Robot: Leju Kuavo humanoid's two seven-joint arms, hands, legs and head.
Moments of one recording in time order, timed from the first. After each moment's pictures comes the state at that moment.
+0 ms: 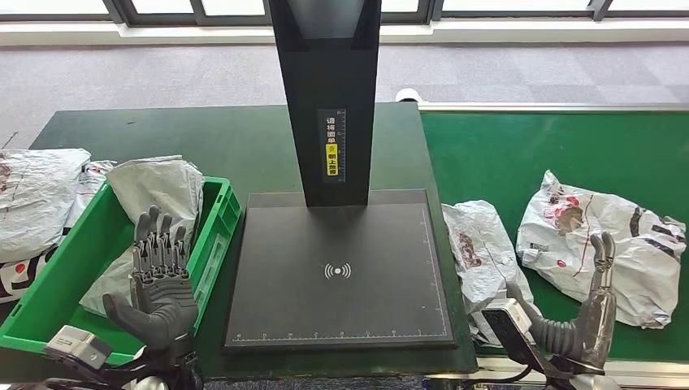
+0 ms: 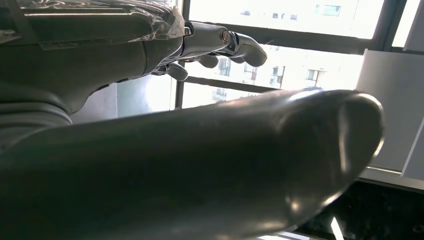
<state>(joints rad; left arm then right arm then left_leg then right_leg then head) 0.18 -0.12 -0.11 -1.87 0.00 0.07 -0.50 0.24 0.13 -0.15 -1.73 0.96 -0.41 -0.22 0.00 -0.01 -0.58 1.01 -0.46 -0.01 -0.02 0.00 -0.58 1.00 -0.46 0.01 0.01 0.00</state>
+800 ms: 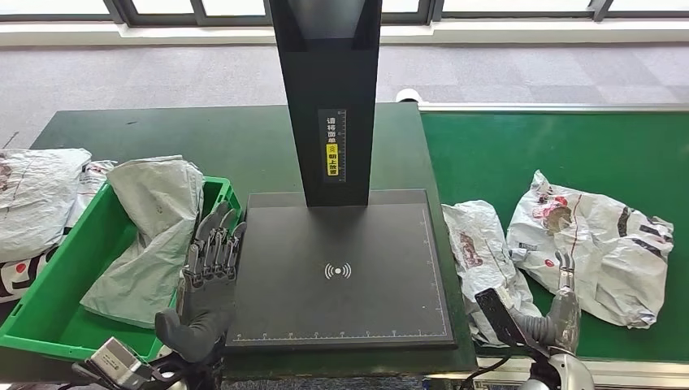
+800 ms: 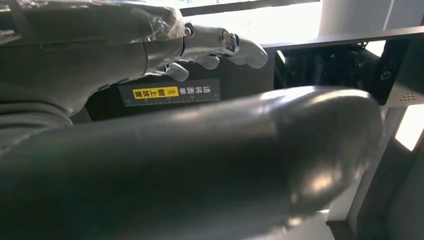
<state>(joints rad) 0.13 -0.11 -0.22 -1.87 -0.19 -0.16 -0.52 0.10 0.13 -0.25 -1.35 0.98 -0.30 -0.14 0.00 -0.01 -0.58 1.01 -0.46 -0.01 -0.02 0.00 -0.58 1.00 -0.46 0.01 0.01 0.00</state>
